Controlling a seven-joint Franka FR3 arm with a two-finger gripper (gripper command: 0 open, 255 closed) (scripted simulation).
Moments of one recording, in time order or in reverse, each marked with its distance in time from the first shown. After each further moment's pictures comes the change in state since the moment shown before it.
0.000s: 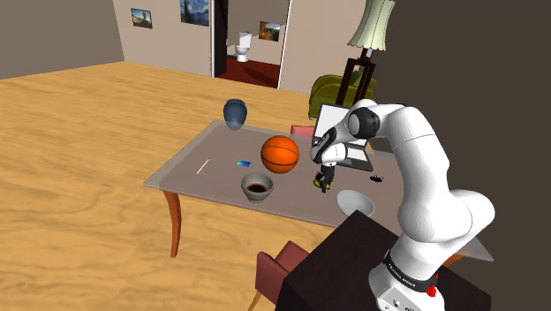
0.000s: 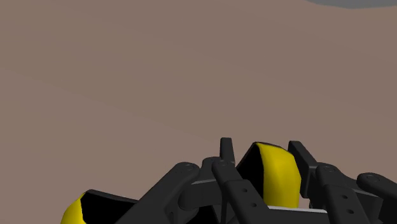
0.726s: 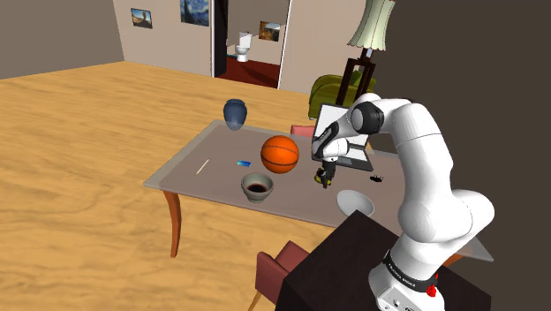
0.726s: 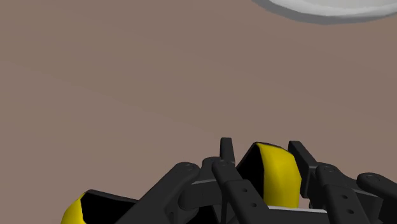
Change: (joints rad) arm 0.010 -0.071 -0.011 -0.035 -0.008 -0.036 -0.001
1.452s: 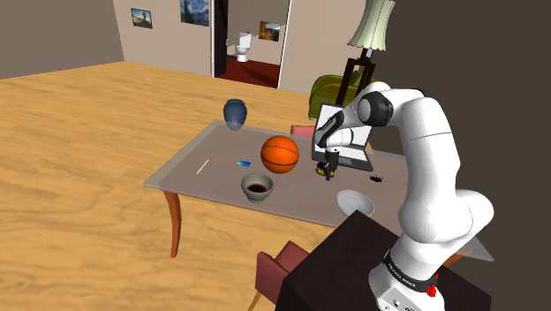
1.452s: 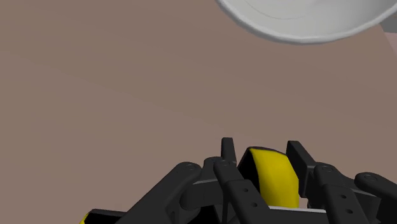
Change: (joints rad) arm 0.017 -0.127 -0.021 -0.052 -0.018 -0.075 -0.002
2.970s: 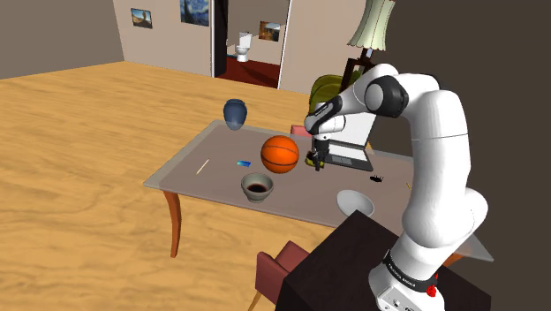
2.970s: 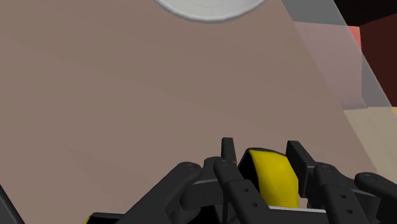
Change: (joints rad) arm 0.139 -0.196 0.007 -0.095 -0.032 -0.112 0.143
